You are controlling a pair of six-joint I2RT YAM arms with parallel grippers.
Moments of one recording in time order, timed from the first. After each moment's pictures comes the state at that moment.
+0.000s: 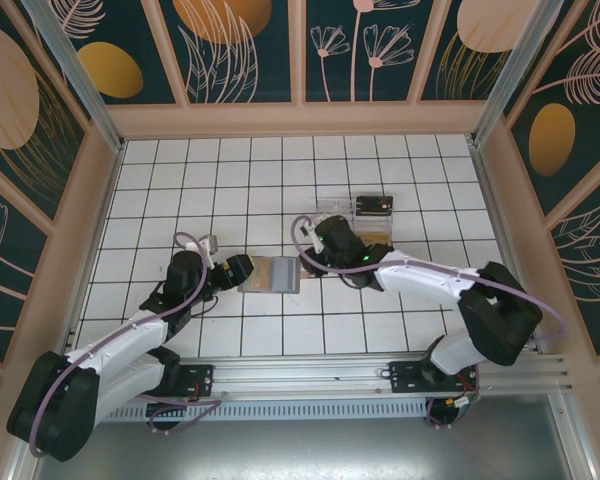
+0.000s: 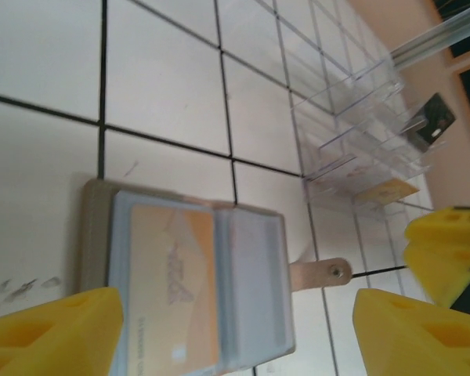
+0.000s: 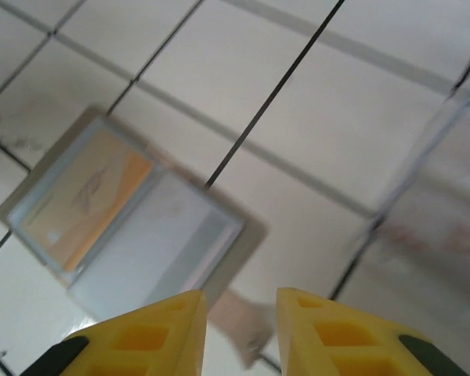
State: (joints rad) left arm -0.42 0.98 0.23 0.24 0.26 -0.82; right arm 0.86 1.49 0.81 -0.11 0.01 0.25
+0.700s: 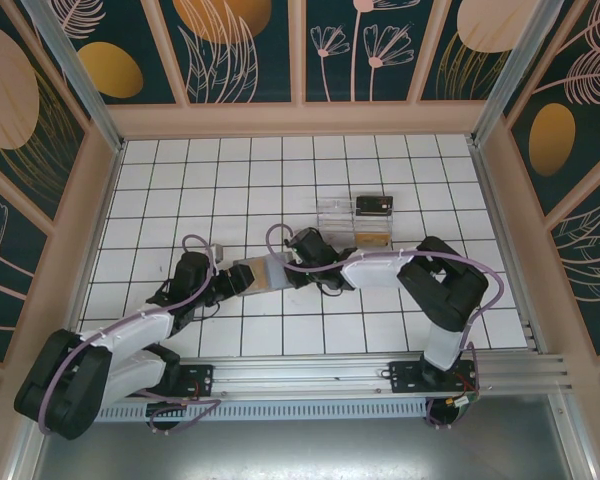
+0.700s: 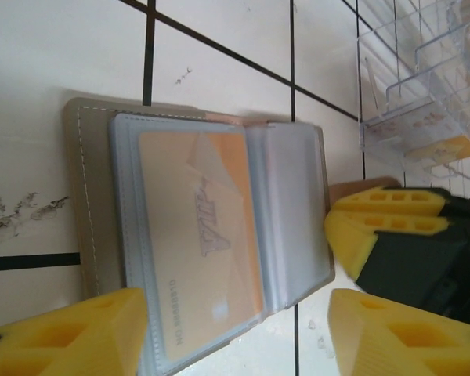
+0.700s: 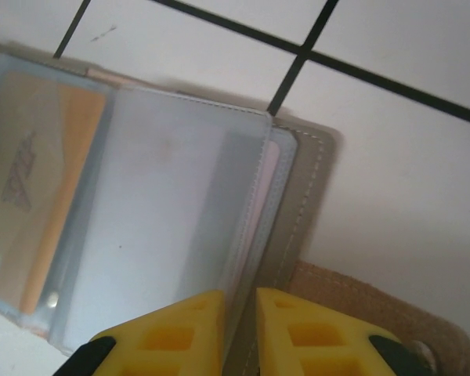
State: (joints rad) left arm -0.42 1.11 0.23 0.20 0.33 -0.85; right arm 0.90 1.79 0.89 -0.01 -0.02 0.40
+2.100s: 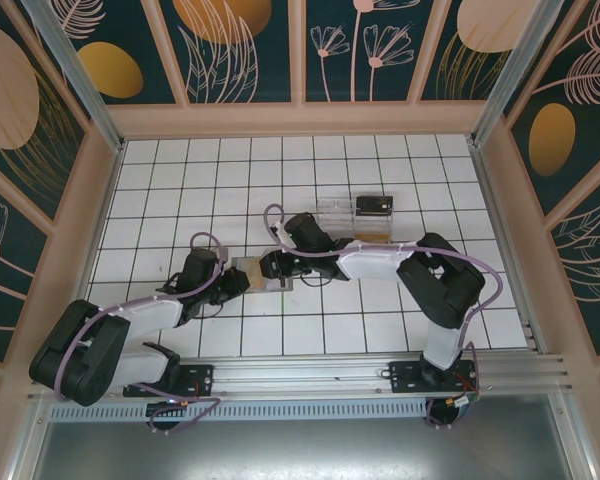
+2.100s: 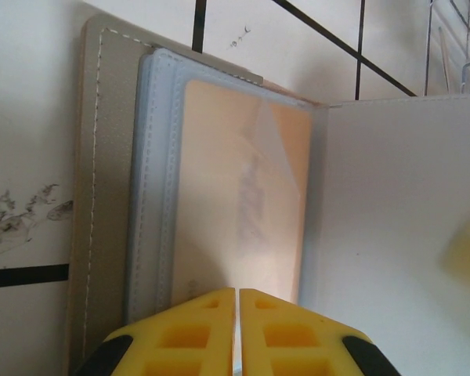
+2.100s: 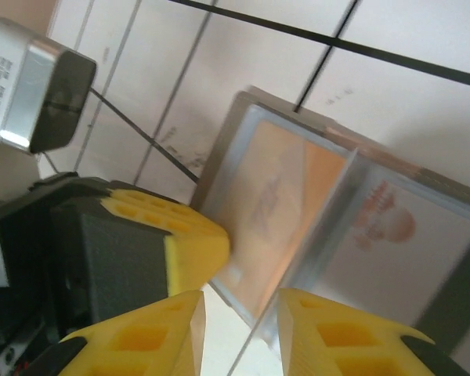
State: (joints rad) left arm -0.42 1.27 0.28 0.22 0.33 -0.84; right arm 0.89 1.82 1.01 0.08 -0.40 0.58
